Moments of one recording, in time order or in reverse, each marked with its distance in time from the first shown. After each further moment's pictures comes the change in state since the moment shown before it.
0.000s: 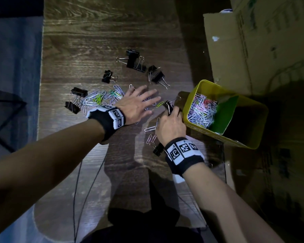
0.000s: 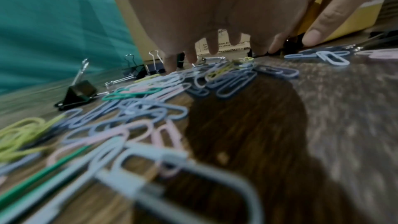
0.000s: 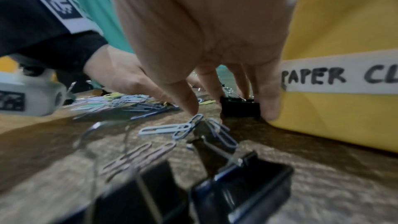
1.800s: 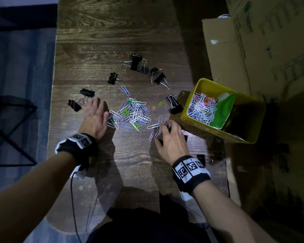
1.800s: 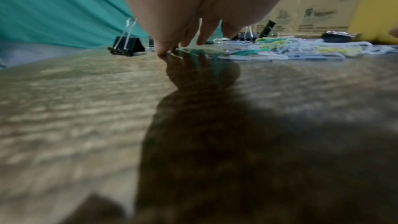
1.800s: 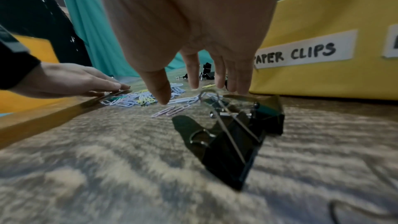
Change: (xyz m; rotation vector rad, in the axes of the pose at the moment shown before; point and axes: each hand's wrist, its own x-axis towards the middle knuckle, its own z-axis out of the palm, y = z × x) left_hand -0.115 -0.044 0.045 -0.329 0.277 -0.587; right_hand -0.053 0.028 0.026 0.187 0.013 -0.211
